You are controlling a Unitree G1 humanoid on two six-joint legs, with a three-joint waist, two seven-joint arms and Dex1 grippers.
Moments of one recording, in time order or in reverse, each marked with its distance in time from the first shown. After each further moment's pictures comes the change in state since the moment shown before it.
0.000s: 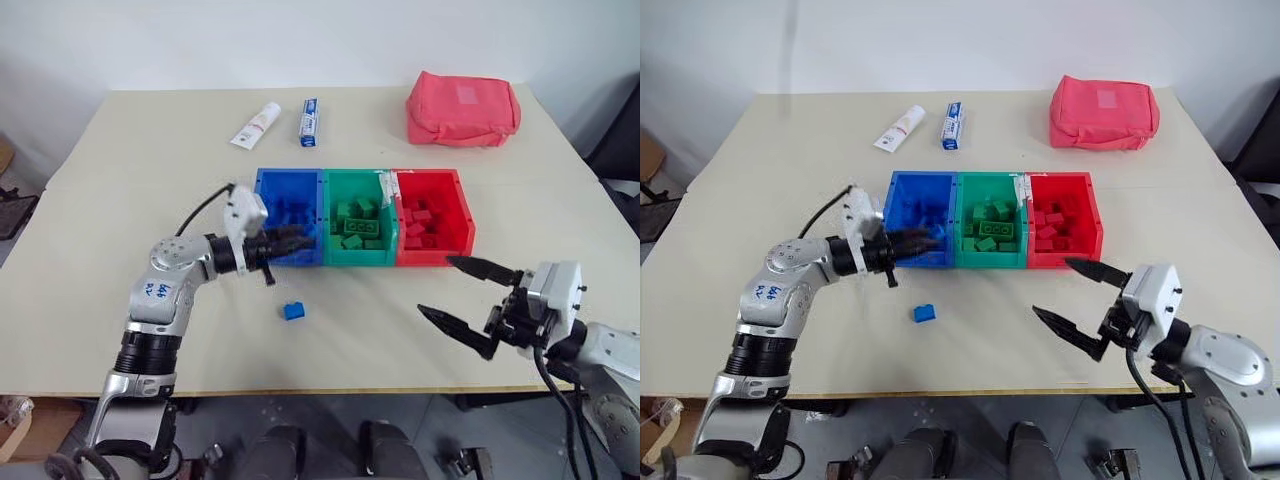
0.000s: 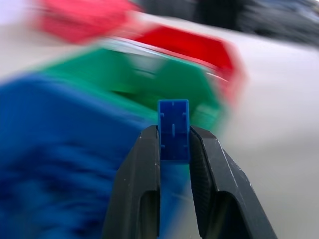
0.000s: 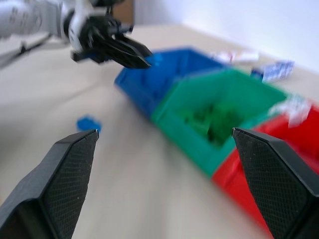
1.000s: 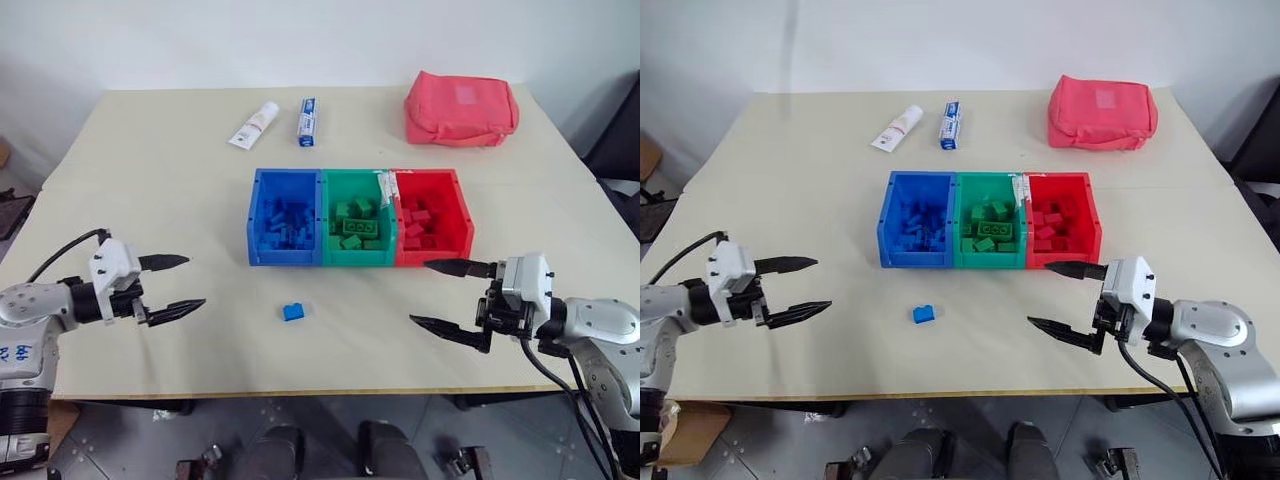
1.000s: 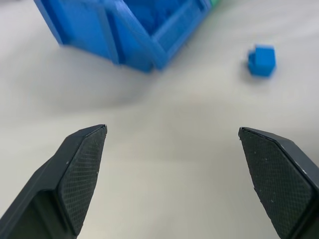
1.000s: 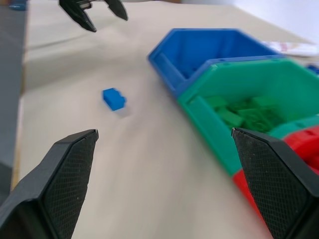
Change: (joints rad) left arm 0.472 0.510 0.213 0.096 -0.080 -0.428 -0.495; right arm -0.147 -0.108 0.116 0.236 -0.090 -0.083 0.287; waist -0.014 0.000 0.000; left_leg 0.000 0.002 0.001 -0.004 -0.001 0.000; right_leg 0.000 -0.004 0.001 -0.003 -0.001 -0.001
